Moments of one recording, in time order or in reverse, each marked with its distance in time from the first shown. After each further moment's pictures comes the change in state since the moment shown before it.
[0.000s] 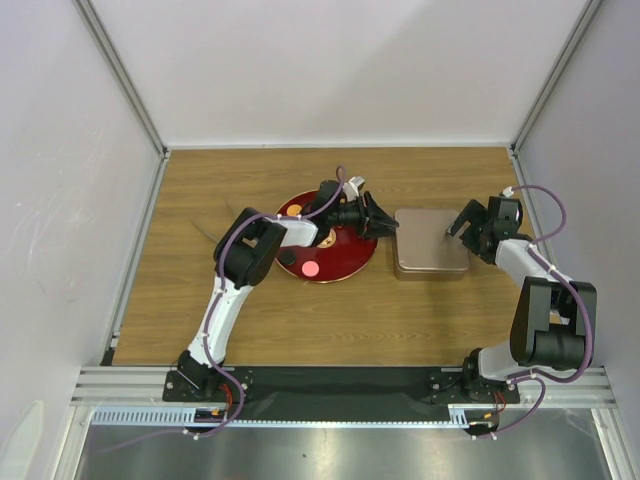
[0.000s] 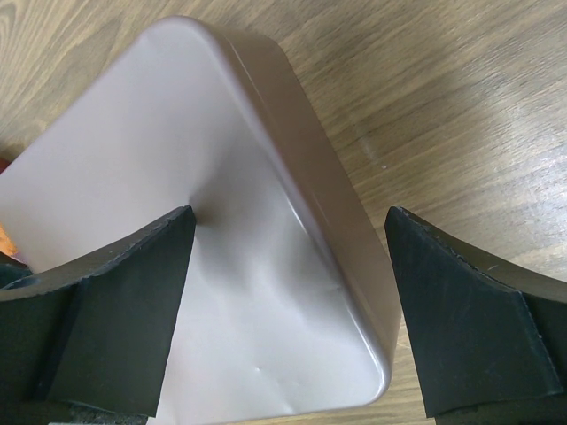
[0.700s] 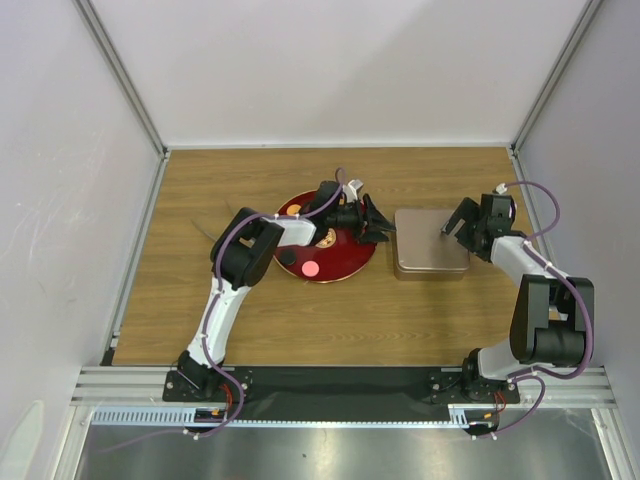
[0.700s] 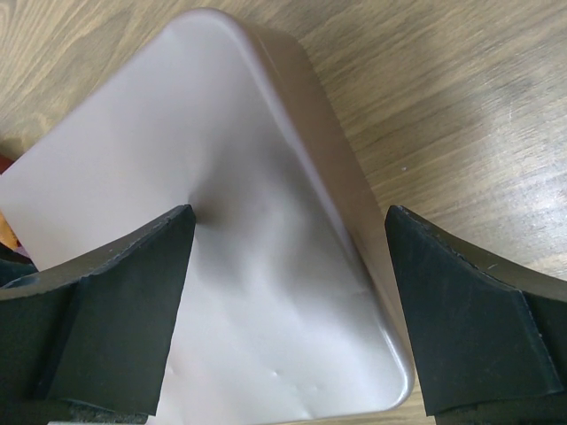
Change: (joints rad) left arm 0.006 -0.034 -0.030 -0.128 -0.008 0.117; right arm 0.045 0.019 0.020 -0.004 0.037 0.000
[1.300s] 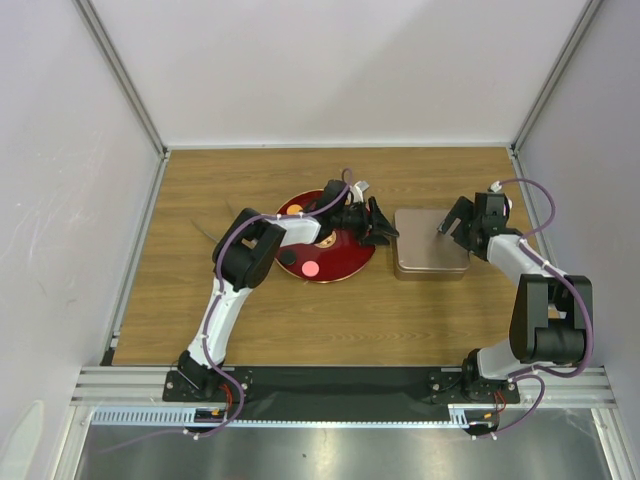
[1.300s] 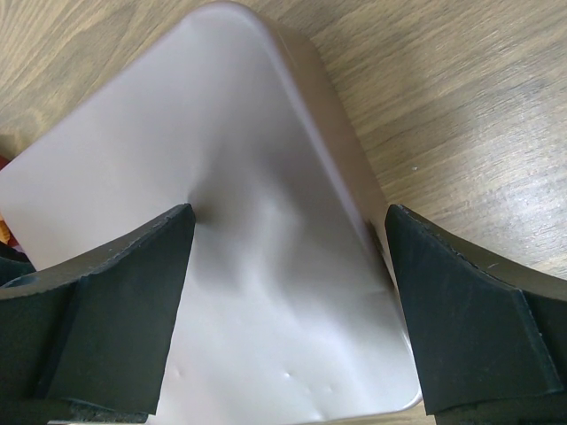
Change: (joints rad) left arm -0.030 -0.002 0.057 -0.172 -0.037 0.136; right arm 0.042 0.009 0.015 -0.009 0.048 -0.002
